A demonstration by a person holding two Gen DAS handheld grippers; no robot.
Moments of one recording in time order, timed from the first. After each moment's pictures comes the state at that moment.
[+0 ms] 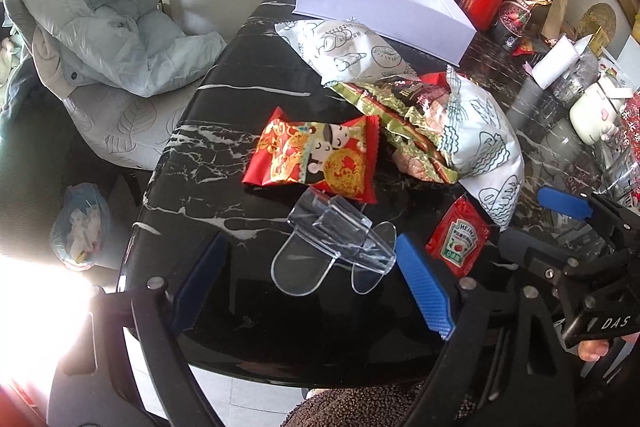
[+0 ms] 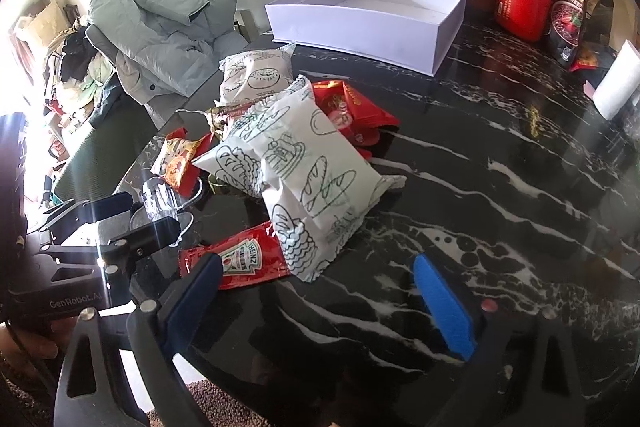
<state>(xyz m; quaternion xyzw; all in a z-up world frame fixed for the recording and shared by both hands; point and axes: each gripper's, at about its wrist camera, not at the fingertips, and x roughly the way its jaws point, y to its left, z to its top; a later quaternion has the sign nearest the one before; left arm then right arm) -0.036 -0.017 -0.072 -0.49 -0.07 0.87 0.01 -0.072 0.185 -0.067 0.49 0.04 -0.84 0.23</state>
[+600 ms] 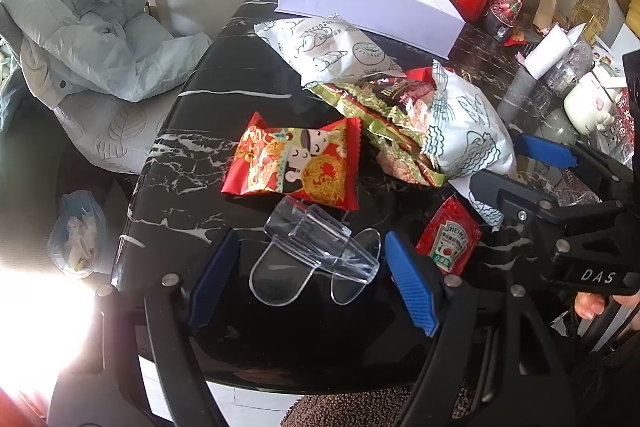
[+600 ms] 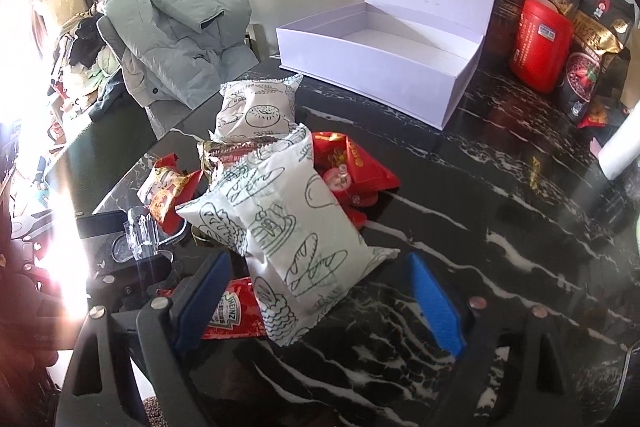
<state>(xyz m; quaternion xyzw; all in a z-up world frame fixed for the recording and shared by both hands) -0.045 -0.009 -0.069 -0.50 -0.06 0.87 0.03 -0.096 0.170 -0.061 0.43 0.09 -0.86 0.25</state>
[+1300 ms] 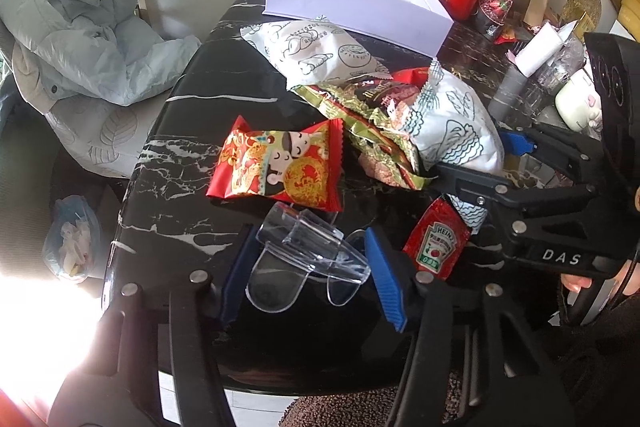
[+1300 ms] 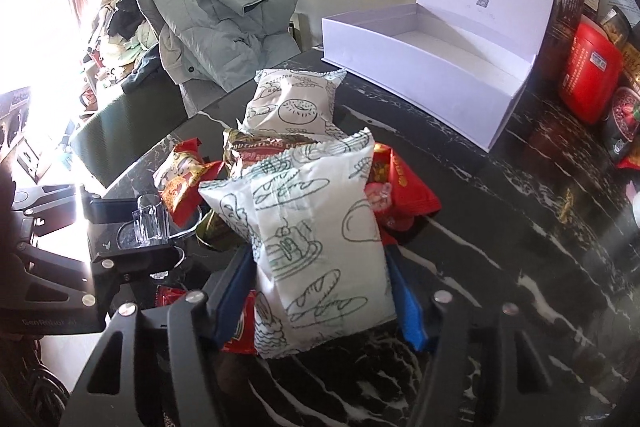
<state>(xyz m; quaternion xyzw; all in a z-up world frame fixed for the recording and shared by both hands) -0.045 -0.006 -0.068 -0.49 -0.06 0.87 0.05 -0.108 0.159 -0.070 0.43 0.12 -0.83 0.32</state>
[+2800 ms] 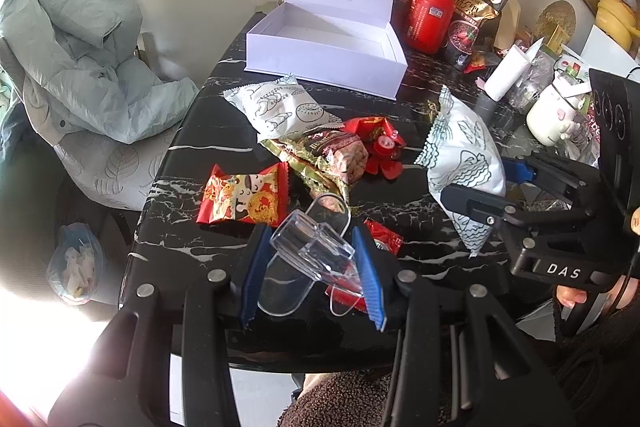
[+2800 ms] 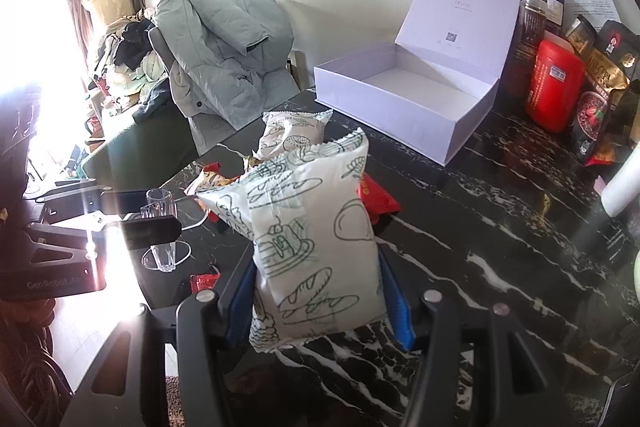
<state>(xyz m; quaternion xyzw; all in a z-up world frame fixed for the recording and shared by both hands) -0.015 0.014 -0.015 -0.43 -0.05 0.90 0.06 -0.069 0.204 -0.025 0.38 0.09 -0.86 0.32</state>
